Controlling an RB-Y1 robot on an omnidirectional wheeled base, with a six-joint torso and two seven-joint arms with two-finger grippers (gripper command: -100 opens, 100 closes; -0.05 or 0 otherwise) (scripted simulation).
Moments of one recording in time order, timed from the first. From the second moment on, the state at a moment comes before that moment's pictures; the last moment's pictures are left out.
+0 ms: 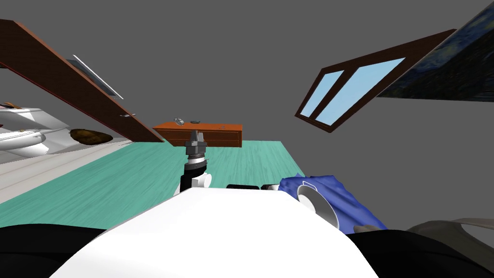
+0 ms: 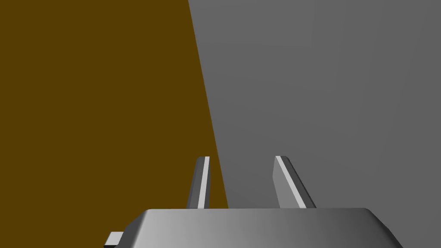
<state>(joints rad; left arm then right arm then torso) 0.49 -0.03 -0.06 -2.22 0.03 -0.56 -0.11 0.58 -0.92 0.36 -0.75 1.20 -0.50 -0.17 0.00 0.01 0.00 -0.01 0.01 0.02</state>
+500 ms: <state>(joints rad) 0.49 -0.03 -0.06 -2.22 0.03 -0.56 -0.11 0.54 -0.96 0.34 -0.70 1.20 -0.60 -0.16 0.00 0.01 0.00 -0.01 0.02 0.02</state>
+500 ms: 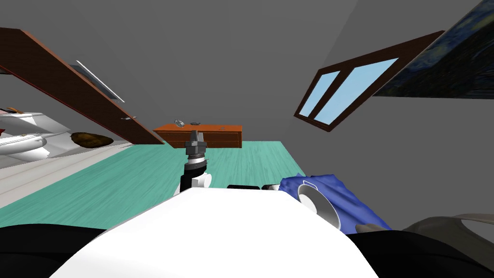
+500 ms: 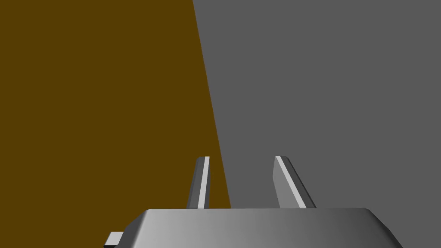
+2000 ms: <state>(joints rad) 0.49 -0.03 -0.06 -2.22 0.03 -0.56 -0.11 0.53 -1.19 0.27 -0.67 1.14 -0.84 -0.20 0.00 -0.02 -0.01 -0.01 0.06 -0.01</state>
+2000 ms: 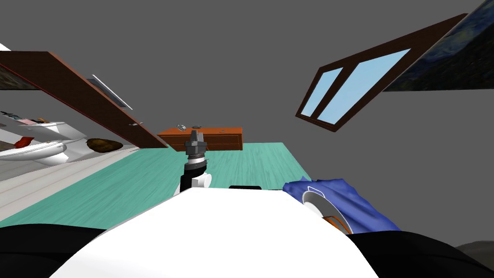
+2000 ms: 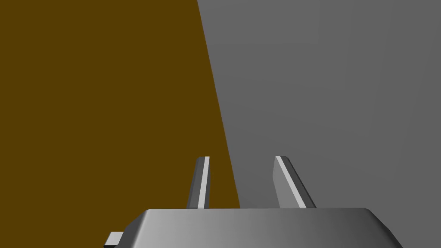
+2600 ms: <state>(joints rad) 0.49 -0.03 -0.06 -2.22 0.03 -0.56 -0.11 0.55 -1.28 0.25 -0.69 1.10 -0.91 -0.25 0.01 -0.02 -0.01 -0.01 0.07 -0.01</state>
